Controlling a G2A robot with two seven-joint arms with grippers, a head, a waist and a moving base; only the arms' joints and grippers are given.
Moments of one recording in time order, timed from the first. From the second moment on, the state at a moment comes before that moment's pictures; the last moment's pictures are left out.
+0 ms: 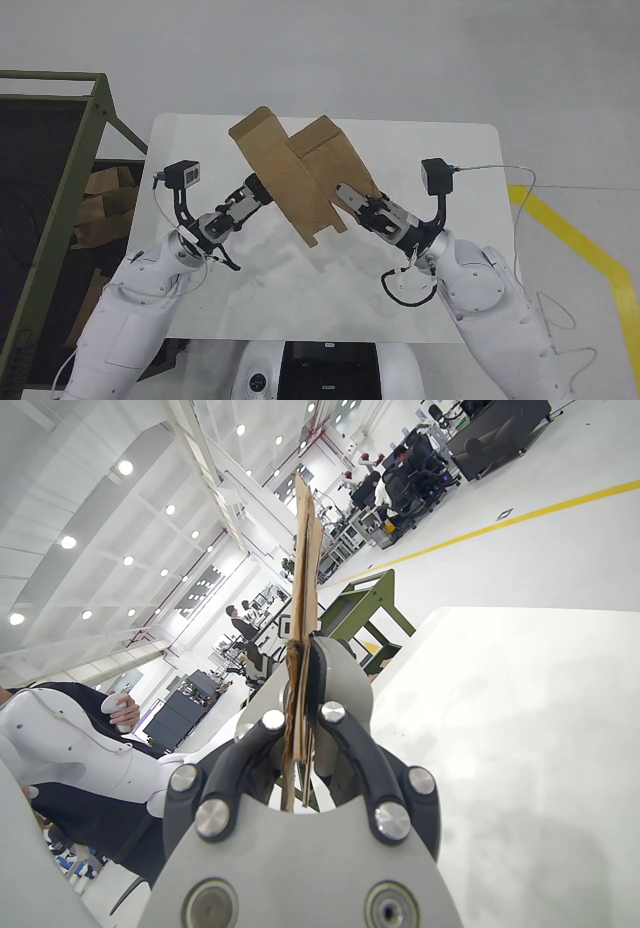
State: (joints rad) left arm 1.57 -1.04 -1.49 -1.82 -0.31 -0.74 -0.60; right arm -1.35 -1.20 1.15 -1.90 -0.18 -0.48 0.41
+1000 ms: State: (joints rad) left arm 1.53 -1.03 -1.48 -1.77 -0.68 -0.67 -0.82; right arm -1.31 -1.18 1.19 -1.85 0.06 -0.54 0.68
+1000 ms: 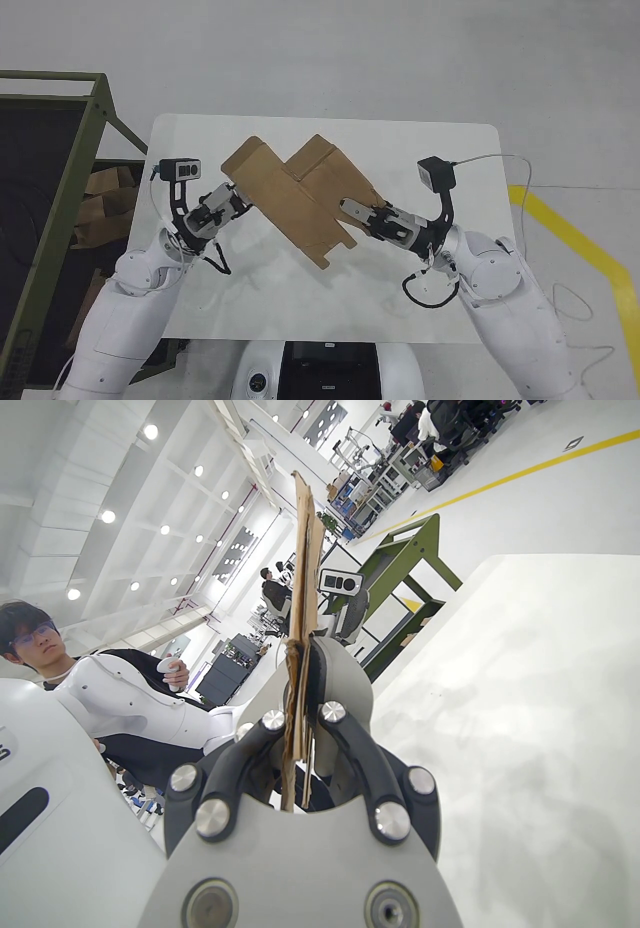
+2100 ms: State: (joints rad) left arm 1.57 -1.05 -1.48 -1.82 -0.53 -0.67 -0.69; right arm -1.33 -1.16 1.19 -1.86 0.06 -0.54 0.68
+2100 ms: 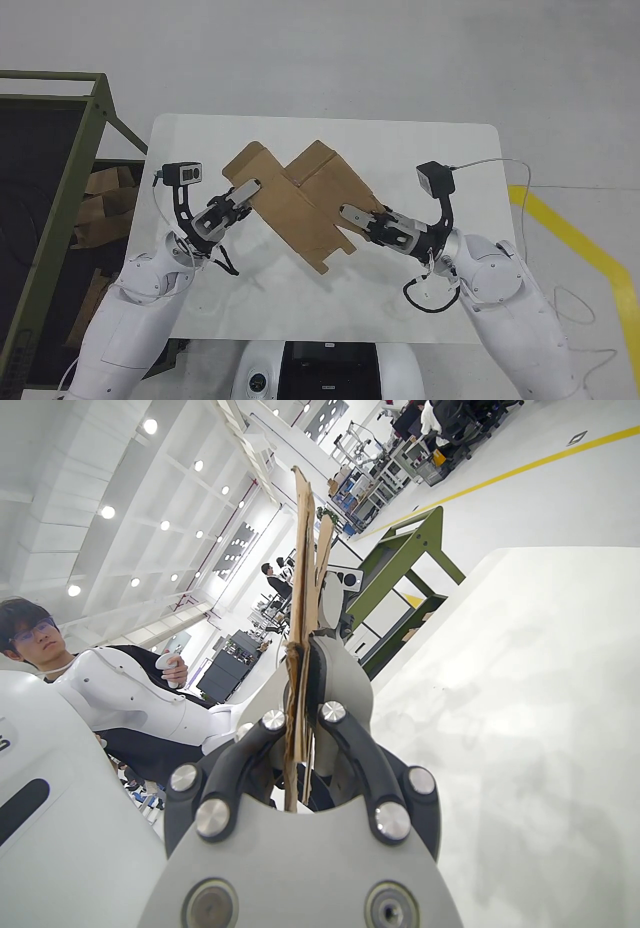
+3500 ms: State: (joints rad) left arm 1.58 -1.06 -1.57 -1.91 -0.39 -0.66 -0.59; right arm -1.44 -1.13 1.32 -1.96 0.03 -0.59 0.65
